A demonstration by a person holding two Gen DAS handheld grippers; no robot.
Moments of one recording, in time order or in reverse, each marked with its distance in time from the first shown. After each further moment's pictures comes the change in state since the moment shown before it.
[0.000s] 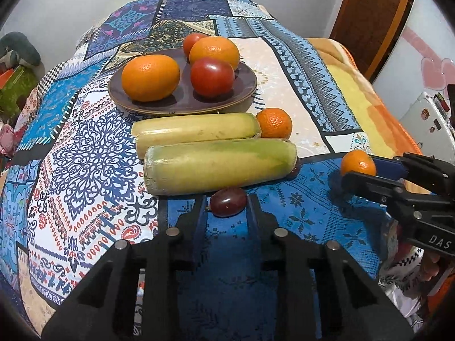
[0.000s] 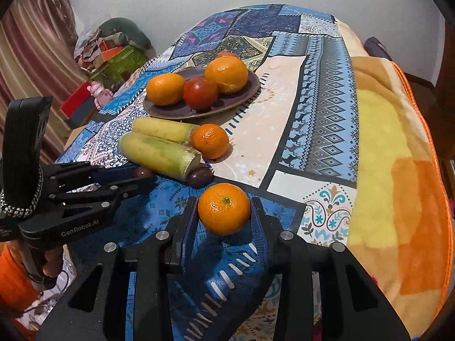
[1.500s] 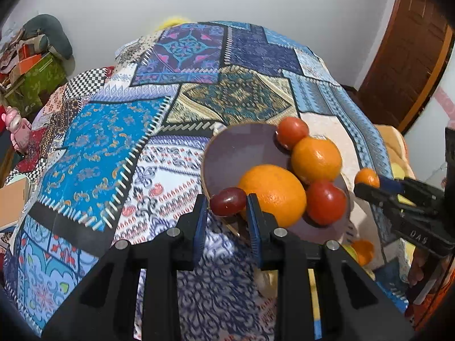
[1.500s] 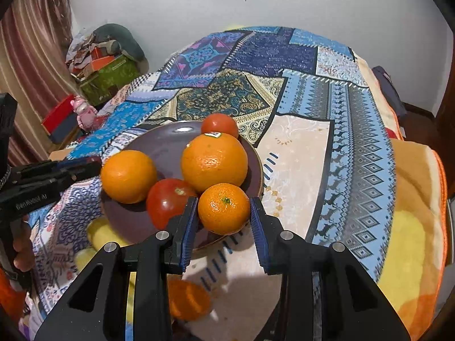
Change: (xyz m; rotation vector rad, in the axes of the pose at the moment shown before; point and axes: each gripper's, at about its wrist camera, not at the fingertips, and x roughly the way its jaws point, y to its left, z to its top) left arm 0.005 0.120 0.100 -0.167 -0.149 0.079; right arm 0.072 -0.006 0.114 -0.073 -0.066 -0.058
